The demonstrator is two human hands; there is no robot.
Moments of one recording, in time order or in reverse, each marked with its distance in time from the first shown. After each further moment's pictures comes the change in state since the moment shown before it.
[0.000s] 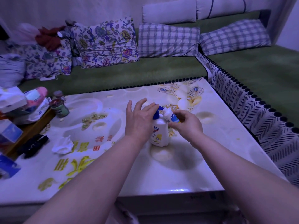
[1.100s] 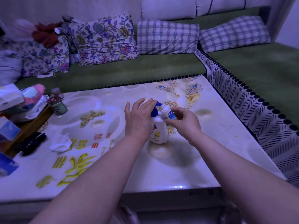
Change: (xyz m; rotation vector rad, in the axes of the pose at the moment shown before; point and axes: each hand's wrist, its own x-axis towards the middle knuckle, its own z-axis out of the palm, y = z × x) left_hand -0.005 0.008 0.007 -0.102 0.044 -0.110; right_hand -0.007 -0.006 -0.002 0.054 -0.009 -0.021
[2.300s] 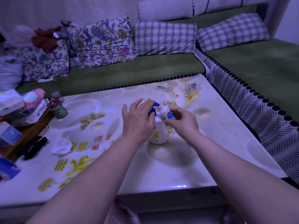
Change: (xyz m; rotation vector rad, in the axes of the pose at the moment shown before) left_hand 0.001 0.002 -0.005 -0.051 -0.058 -0.025; right_hand 0.001 0.006 0.006 0.019 0.028 0.022
